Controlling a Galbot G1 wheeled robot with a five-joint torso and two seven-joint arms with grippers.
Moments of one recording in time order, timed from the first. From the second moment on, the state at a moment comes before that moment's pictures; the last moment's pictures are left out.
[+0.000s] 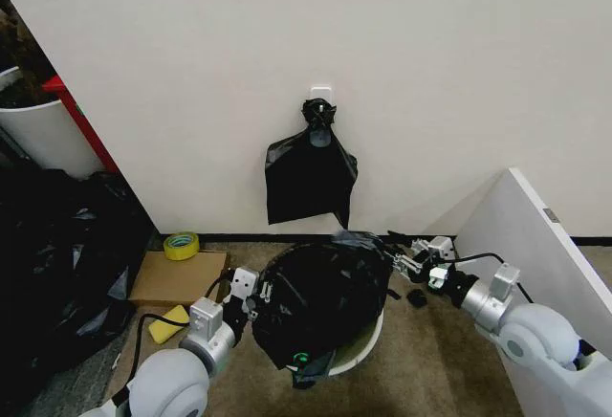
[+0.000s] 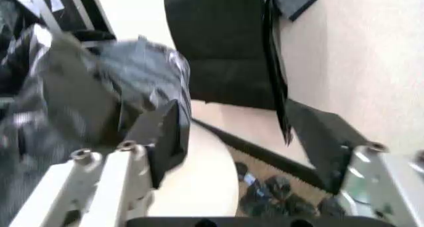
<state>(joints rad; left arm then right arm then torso) 1.34 -0.81 -0.11 -2.25 -0.62 0.30 -0.31 -1.35 0.66 0.38 1.96 0.87 -0.01 -0.34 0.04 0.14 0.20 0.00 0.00</state>
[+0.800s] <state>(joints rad) 1.31 -0.91 -0.13 -2.17 -1.05 0.31 -0.55 -1.74 0.81 0.52 2.38 0.98 -0.07 -0.13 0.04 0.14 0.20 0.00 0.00</state>
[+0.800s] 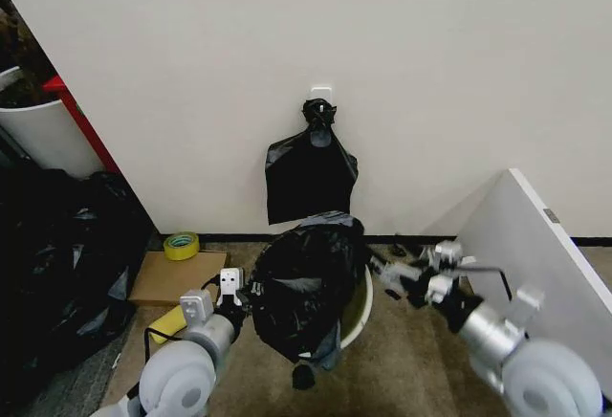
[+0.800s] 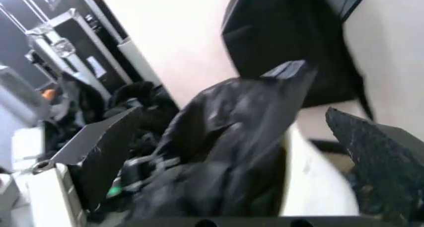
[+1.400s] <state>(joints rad) 1.33 -0.93 -0.13 -2.22 -1.04 0.30 -0.55 -1.77 0.92 0.36 2.37 0.88 -0.08 -0.17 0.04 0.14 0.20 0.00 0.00</state>
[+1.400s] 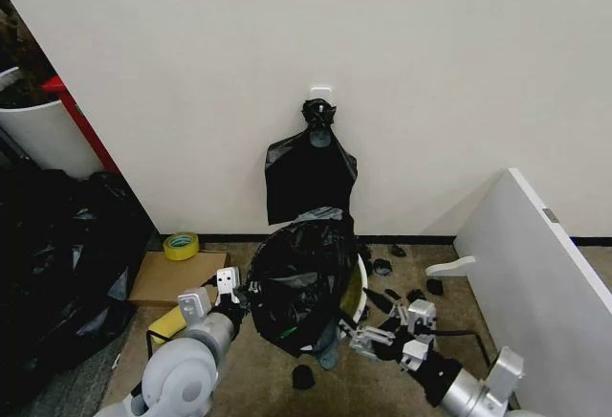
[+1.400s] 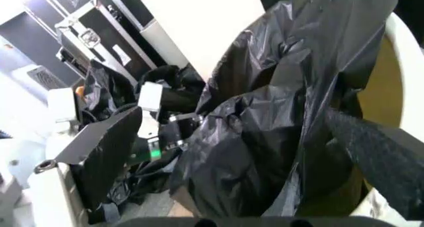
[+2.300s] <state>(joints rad) 1.34 -0.92 -0.12 -2.25 -1.03 0.32 -0.54 -1.74 0.91 0.36 2.33 0.94 -0.09 -0.12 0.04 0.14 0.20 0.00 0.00</state>
